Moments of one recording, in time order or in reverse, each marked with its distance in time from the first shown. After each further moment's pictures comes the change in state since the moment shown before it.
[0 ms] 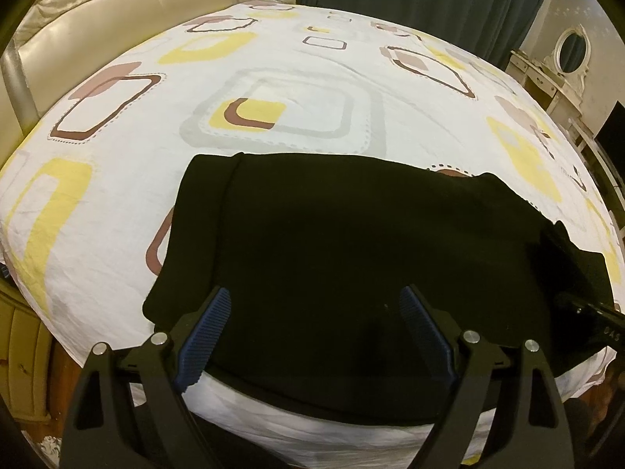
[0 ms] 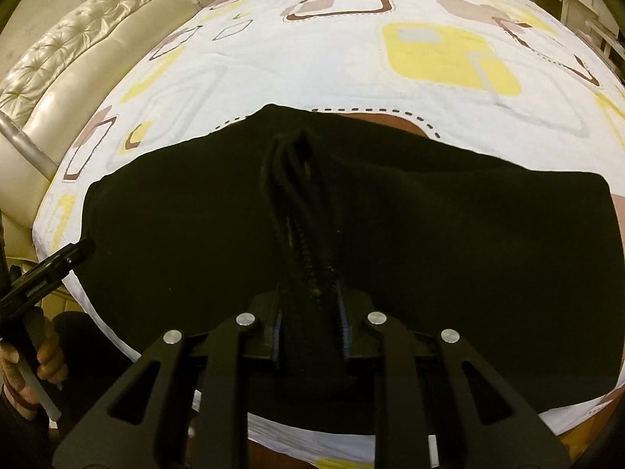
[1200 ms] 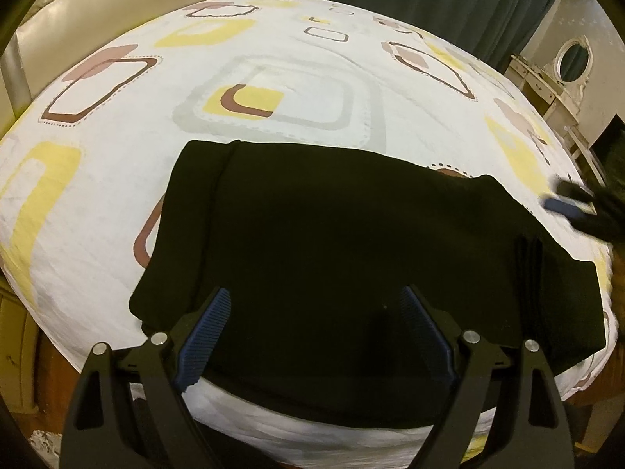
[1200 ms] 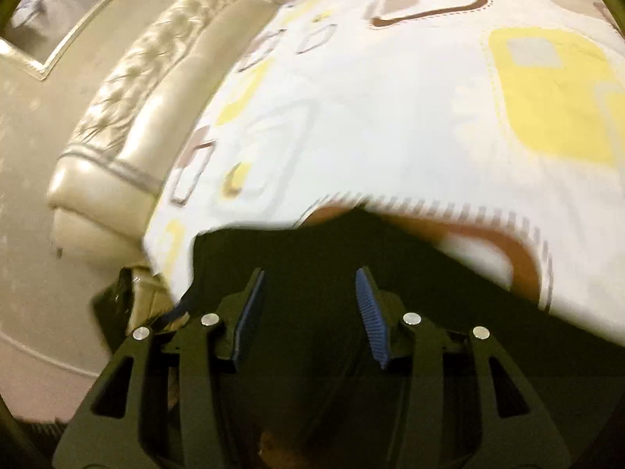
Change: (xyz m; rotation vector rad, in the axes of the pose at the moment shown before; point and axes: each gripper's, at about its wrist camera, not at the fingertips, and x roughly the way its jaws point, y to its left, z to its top) left arm 0.009 0.007 0.001 -0.043 0.035 -0.052; right arm 0.032 -0.013 0.130 0.006 0.104 0.461
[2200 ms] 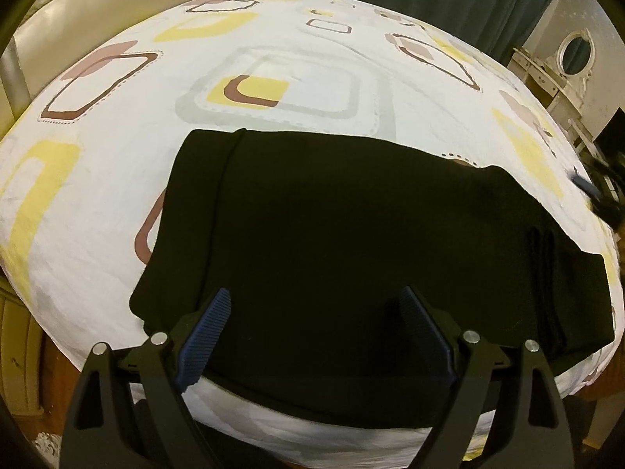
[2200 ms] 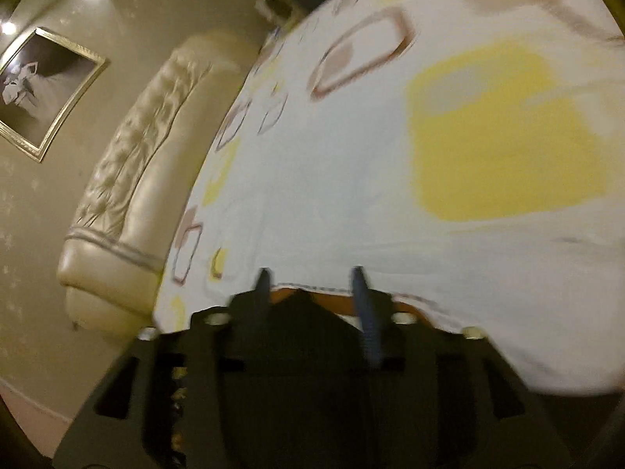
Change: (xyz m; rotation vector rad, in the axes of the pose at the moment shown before) left arm 0.006 0.006 -0.003 0.016 0.016 0.017; right arm -0.081 -0.077 0.003 0.164 -0.248 0.033
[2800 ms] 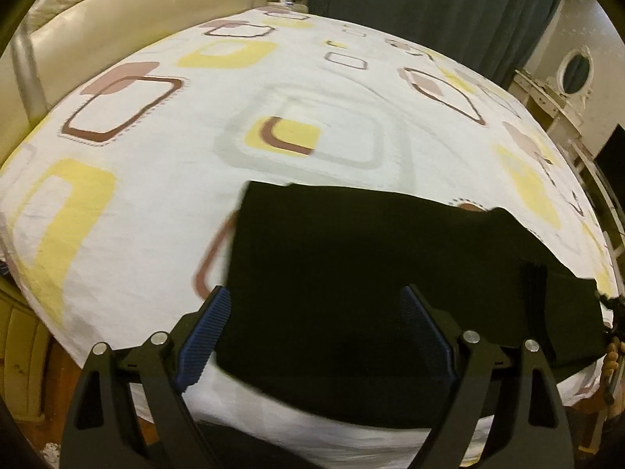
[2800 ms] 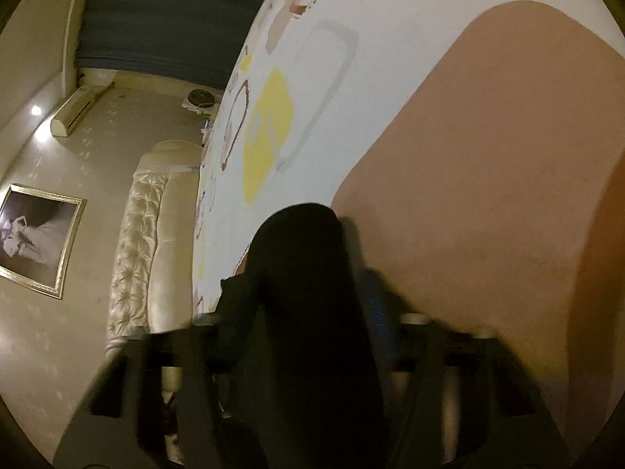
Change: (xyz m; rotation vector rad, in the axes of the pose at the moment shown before) left arm -0.032 0.040 0.020 -0.027 -0.090 0.017; right arm -0.107 -0.169 -0.115 0.468 -0.182 0.055
